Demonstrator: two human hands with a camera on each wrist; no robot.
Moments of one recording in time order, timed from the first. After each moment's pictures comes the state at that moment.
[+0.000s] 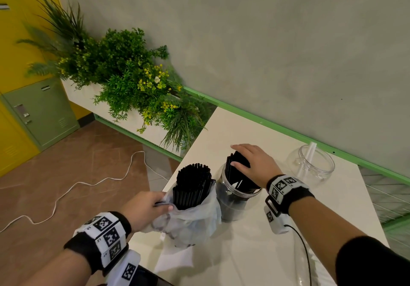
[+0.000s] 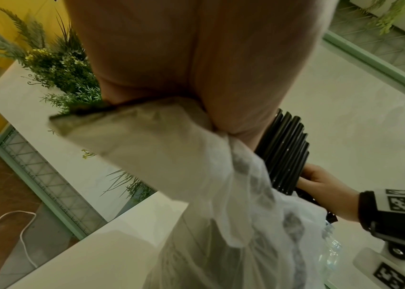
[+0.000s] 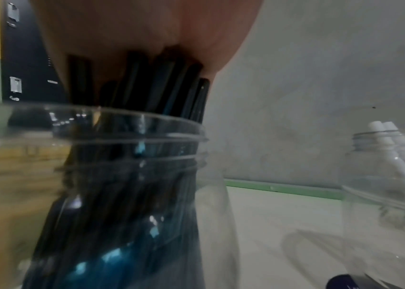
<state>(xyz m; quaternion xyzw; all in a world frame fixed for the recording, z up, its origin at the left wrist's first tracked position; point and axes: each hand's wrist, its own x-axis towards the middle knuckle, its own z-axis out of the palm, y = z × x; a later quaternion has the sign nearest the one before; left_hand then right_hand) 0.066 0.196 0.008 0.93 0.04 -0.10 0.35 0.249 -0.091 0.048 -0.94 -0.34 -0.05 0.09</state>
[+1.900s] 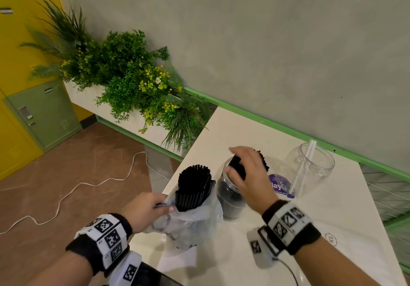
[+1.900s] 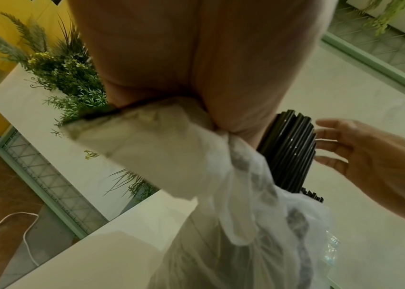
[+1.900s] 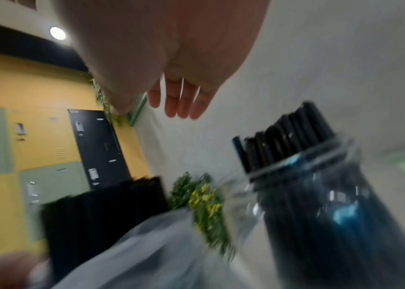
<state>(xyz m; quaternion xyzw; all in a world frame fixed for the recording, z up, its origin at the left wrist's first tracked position) 0.055 0.194 0.012 0.93 0.03 -0.12 0.36 0.161 -0.061 0.067 -0.87 -0.32 -0.13 0.36</state>
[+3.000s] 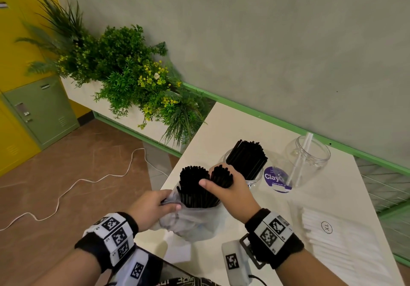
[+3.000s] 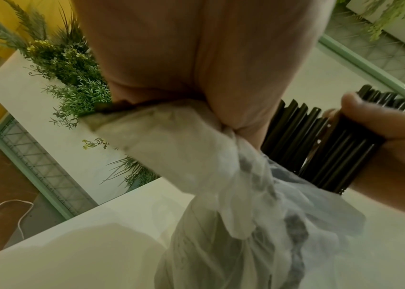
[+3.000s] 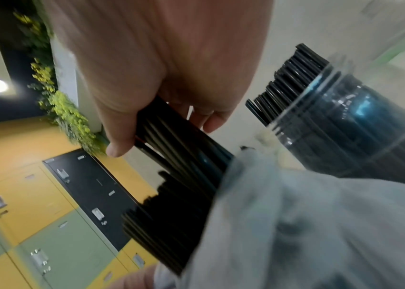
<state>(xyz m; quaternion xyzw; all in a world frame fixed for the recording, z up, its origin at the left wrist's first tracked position) 0.040 0.188 -0.006 0.88 0.01 -0.10 0.46 0.104 -0.028 0.057 -0.79 -0.22 0.07 0.56</state>
